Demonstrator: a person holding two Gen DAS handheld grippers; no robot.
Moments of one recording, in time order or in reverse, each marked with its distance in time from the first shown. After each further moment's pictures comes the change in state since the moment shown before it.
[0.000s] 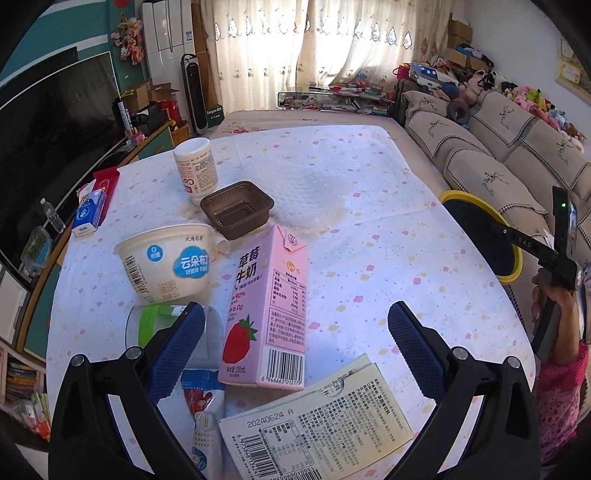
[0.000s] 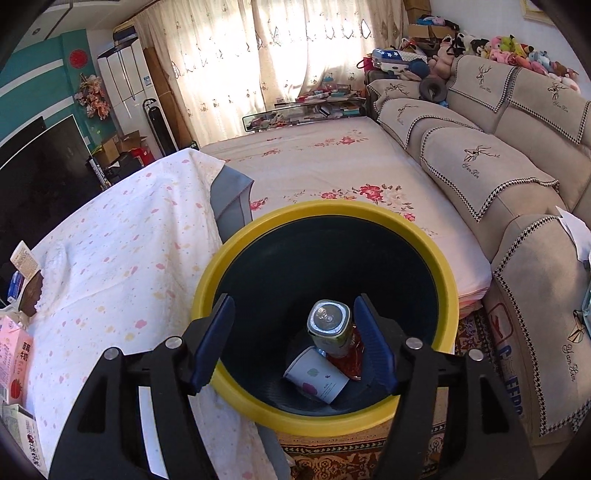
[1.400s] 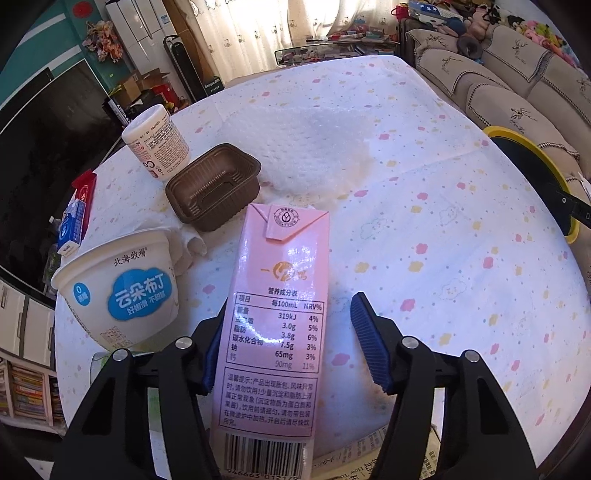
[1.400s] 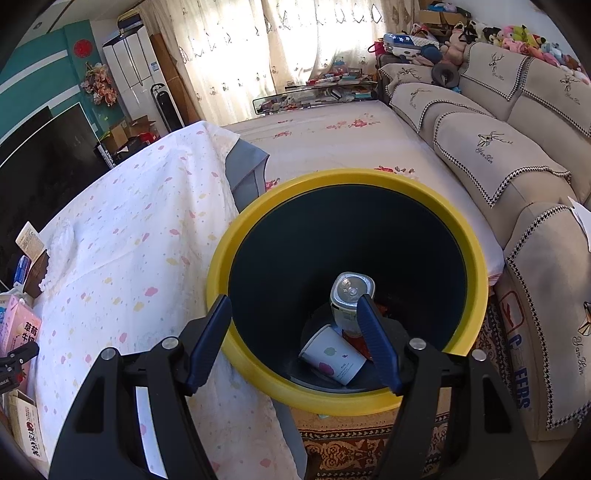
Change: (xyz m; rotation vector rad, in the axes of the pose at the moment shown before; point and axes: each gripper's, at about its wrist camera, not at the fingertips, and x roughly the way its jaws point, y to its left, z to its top) left arm 0.090 -0.013 0.016 0.134 0.184 0.118; right arm 0.012 0.014 -0.017 -0.008 0.072 0.038
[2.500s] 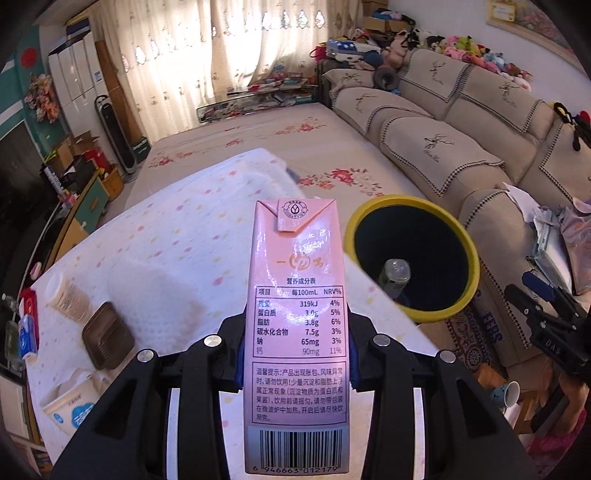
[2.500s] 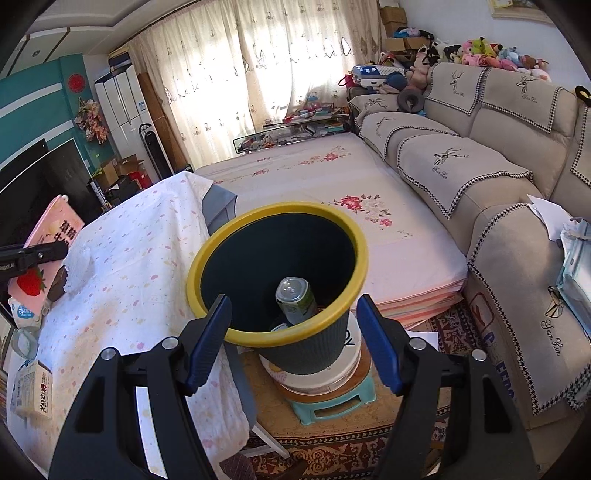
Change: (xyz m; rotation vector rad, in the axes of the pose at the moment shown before) left arm -0.086 -0.125 0.096 0.164 -0.196 -0.267; right arm -0.114 -0.058 -0.039 0.065 -0.160 -0.057
